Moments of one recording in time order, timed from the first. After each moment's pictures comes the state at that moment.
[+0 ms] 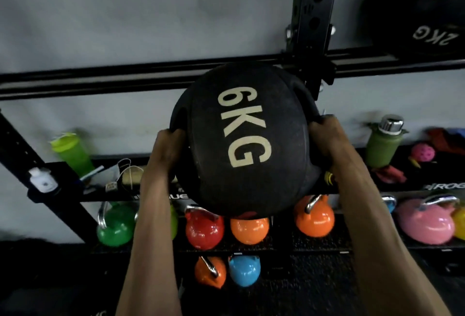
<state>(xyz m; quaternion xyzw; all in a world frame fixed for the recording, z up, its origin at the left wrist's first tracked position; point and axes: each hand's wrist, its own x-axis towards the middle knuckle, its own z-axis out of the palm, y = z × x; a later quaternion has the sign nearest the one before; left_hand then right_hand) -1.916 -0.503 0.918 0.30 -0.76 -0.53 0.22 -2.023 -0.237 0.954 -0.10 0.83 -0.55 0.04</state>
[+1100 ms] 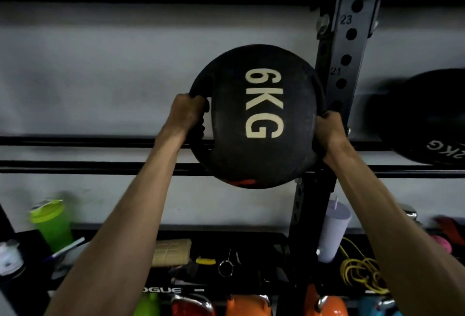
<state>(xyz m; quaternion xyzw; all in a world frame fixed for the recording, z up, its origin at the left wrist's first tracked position) -2.026 -0.569 1.122 0.19 -0.77 -0.51 0.35 -2.134 -0.339 1.095 -0.12 0.72 -0.68 -0.07</state>
